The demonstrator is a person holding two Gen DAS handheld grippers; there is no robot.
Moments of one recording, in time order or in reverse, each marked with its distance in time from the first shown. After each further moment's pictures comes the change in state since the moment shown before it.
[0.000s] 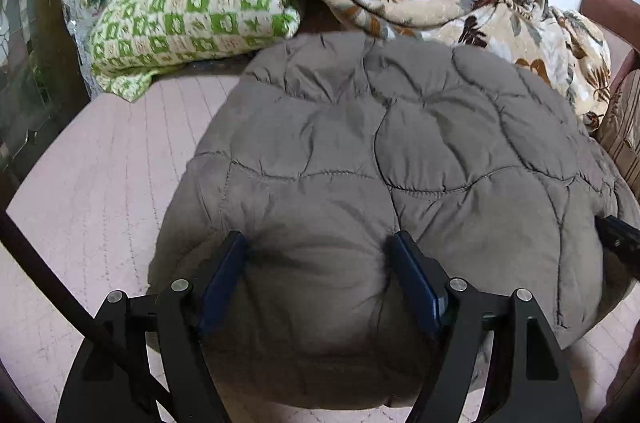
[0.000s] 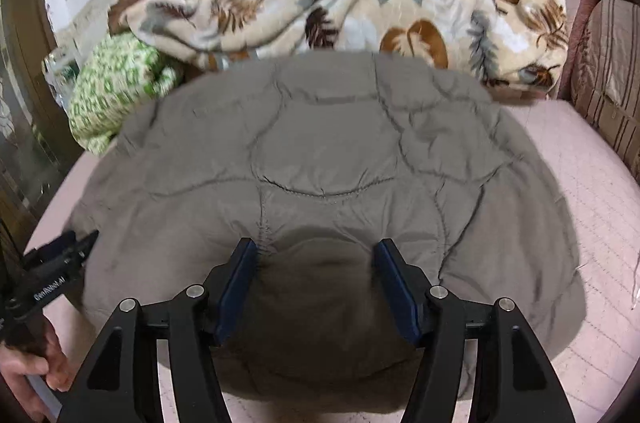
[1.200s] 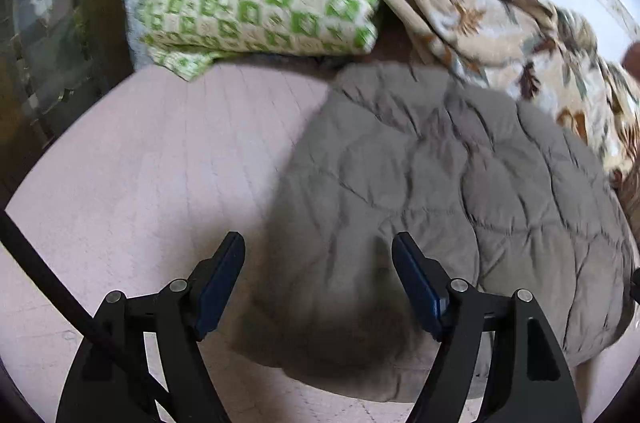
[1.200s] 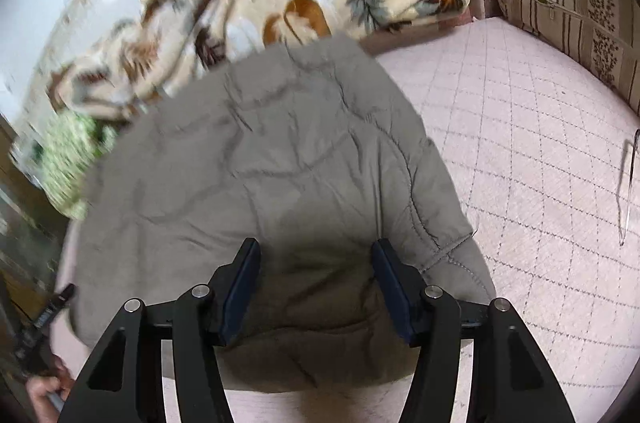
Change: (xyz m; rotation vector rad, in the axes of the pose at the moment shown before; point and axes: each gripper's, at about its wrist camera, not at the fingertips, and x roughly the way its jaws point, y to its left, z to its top) left arm -0.029 0.062 0.019 -0.180 0.001 0.090; right arm -0.034 -0.111 0.001 0.337 0.037 0.003
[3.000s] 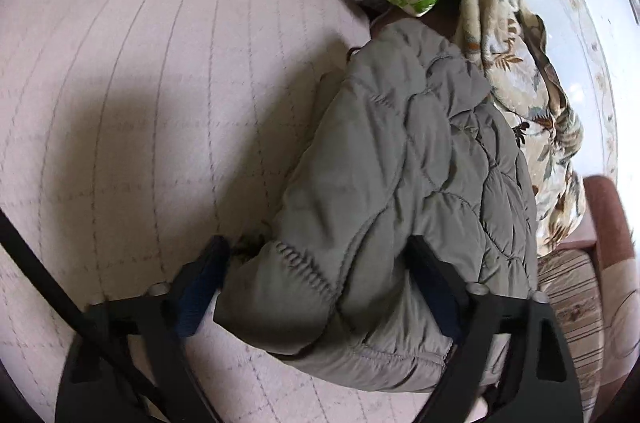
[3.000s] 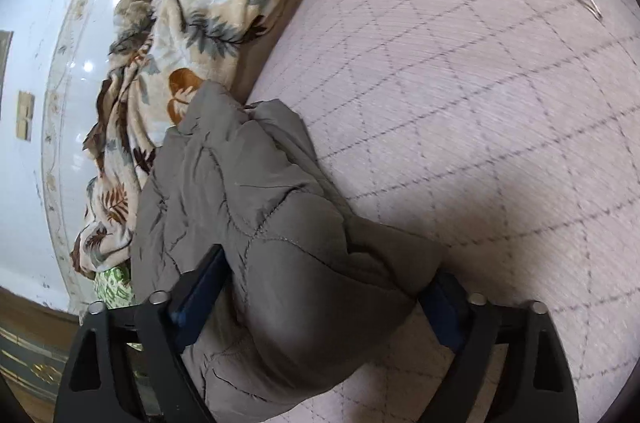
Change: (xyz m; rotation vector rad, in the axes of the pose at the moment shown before) left arm 0.058 0.058 -0.028 -0.435 0.259 -0.360; right arm 0.019 -0.102 -0.042 0.635 -0.046 0.147
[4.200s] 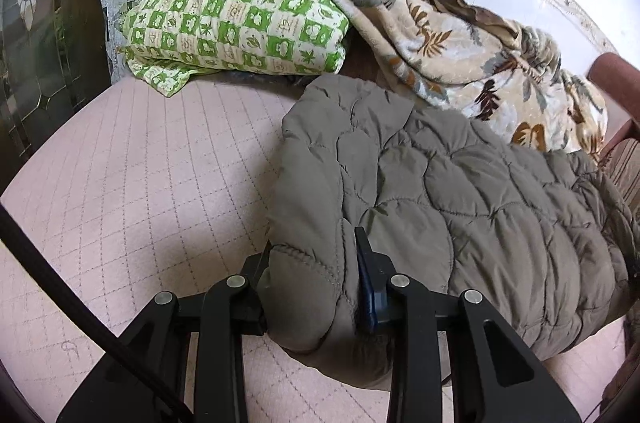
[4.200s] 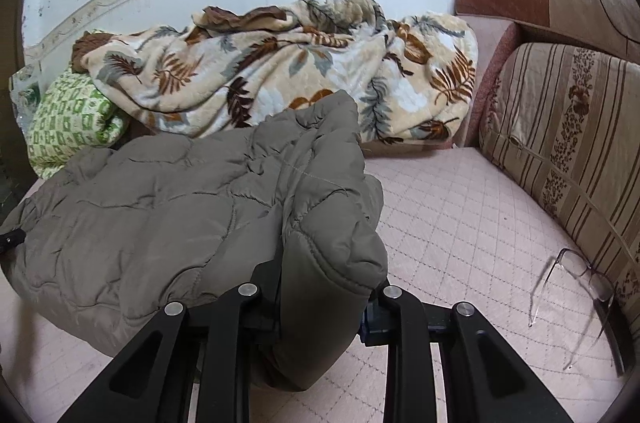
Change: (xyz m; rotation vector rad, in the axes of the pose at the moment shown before) left arm -0.067 -0.081 -0.020 0.479 -0.255 0.204; right arm -0.058 0.145 -0.081 -0.988 -0.272 -0.256
